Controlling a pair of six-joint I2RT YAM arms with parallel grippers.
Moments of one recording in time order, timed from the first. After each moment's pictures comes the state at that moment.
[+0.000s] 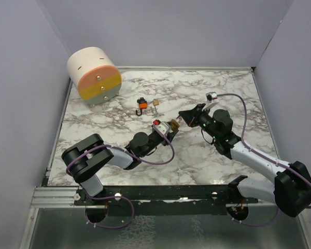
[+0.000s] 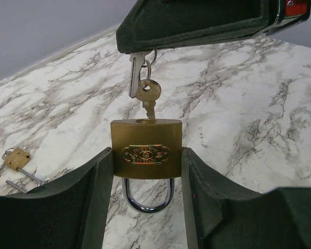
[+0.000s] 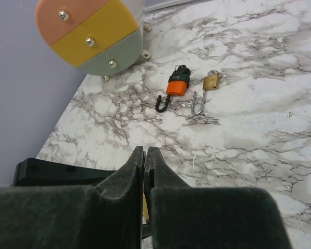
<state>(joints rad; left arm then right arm) -0.93 1.64 0.47 1.23 -0.07 0.06 0.54 1.16 0.57 0.50 -0.09 0.55</state>
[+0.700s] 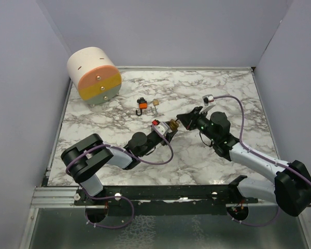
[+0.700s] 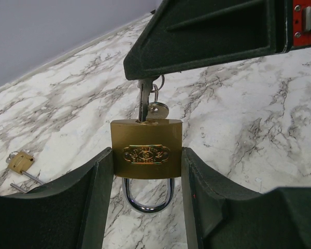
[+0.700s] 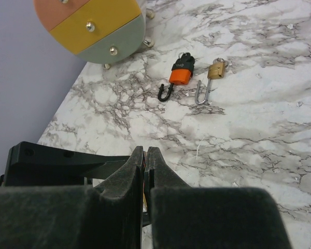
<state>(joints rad) -0.91 1.64 0.46 1.25 -0.04 0.07 0.59 1.16 0.55 0.50 -0.08 0.53</state>
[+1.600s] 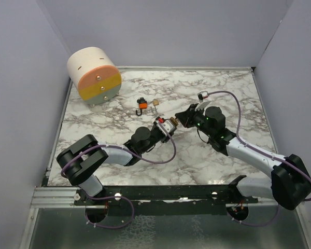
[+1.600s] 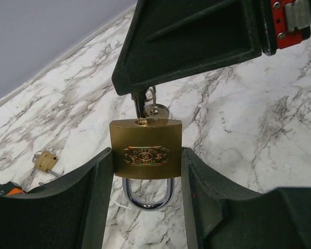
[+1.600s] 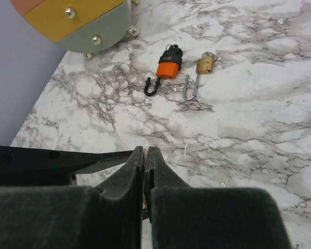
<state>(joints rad) -0.90 1.59 0.52 1.05 -0.03 0.20 0.60 1.21 0.62 0.41 -0.07 0.50</state>
